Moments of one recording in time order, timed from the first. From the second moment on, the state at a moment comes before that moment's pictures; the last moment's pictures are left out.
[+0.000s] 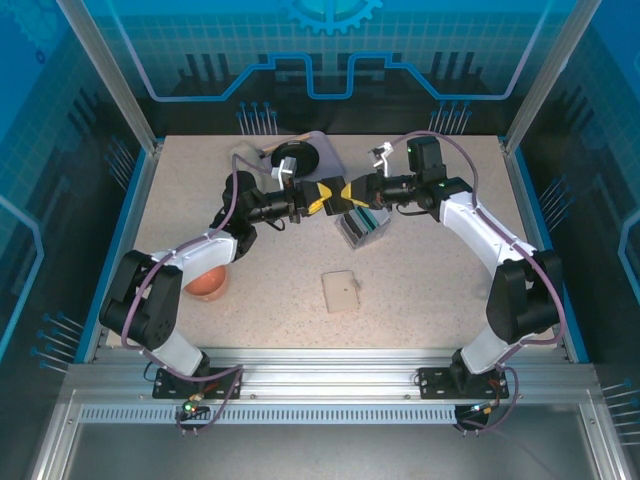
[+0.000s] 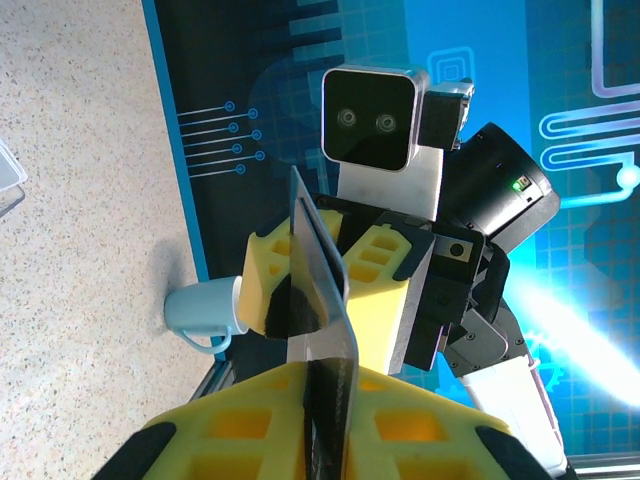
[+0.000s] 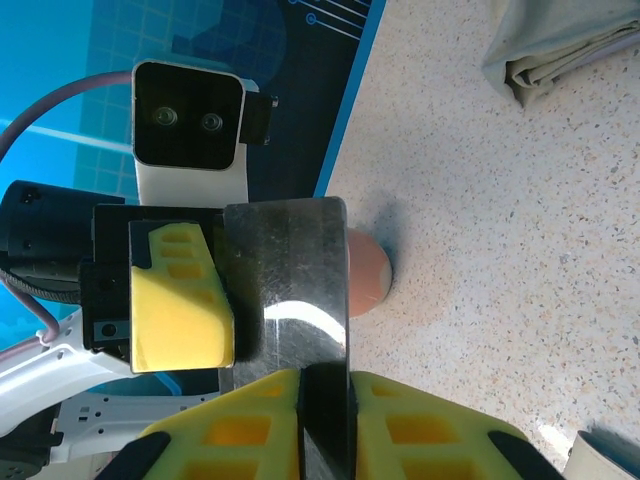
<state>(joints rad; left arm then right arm) -0.35 1.59 0.91 0.72 0.88 -1.43 0.29 1.62 1.31 -0.33 -0.99 0.64</state>
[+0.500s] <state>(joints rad) -0.35 1.59 0.88 0.71 0.88 -1.43 0.27 1.61 1.30 -0.37 -0.90 0.63</state>
